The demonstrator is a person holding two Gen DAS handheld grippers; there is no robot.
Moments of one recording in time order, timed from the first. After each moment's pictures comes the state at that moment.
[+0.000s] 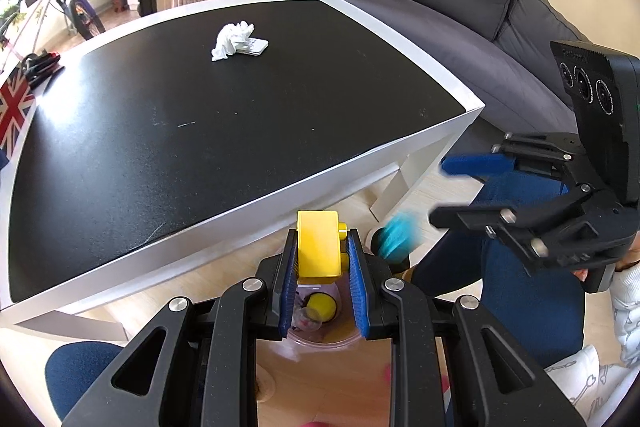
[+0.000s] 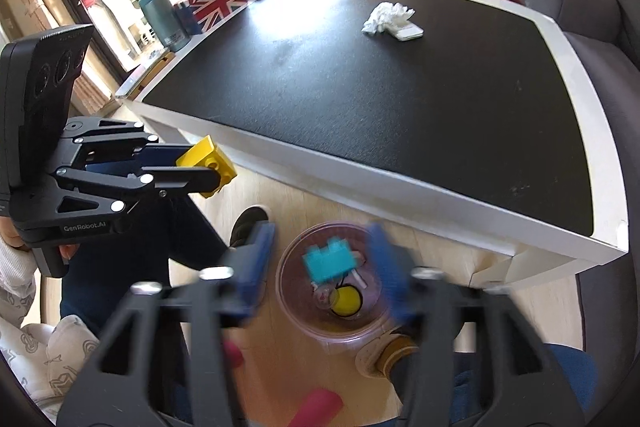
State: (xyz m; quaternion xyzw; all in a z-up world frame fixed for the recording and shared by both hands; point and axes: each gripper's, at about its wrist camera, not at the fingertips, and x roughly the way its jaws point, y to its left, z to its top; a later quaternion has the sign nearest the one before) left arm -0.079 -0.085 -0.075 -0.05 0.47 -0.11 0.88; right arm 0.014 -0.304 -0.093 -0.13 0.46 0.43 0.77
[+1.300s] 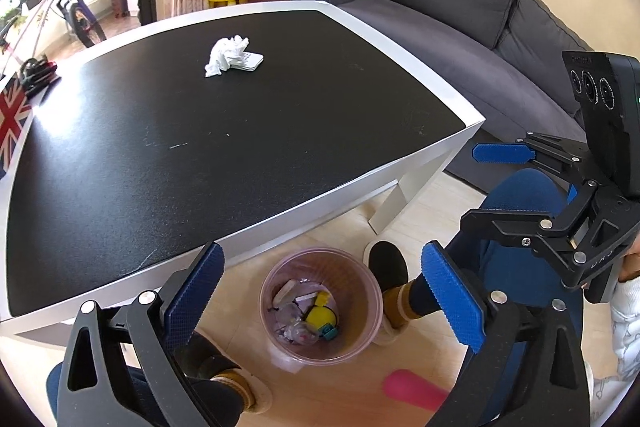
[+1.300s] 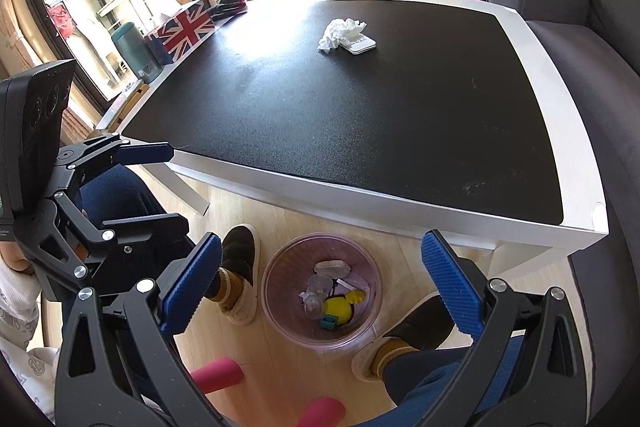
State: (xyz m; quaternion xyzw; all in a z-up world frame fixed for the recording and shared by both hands) left arm -0.066 -0.092 -0.071 -0.05 0.46 -0.11 0.88; right arm 0.032 -0.330 -0.082 -0.10 0.46 0.39 0.79
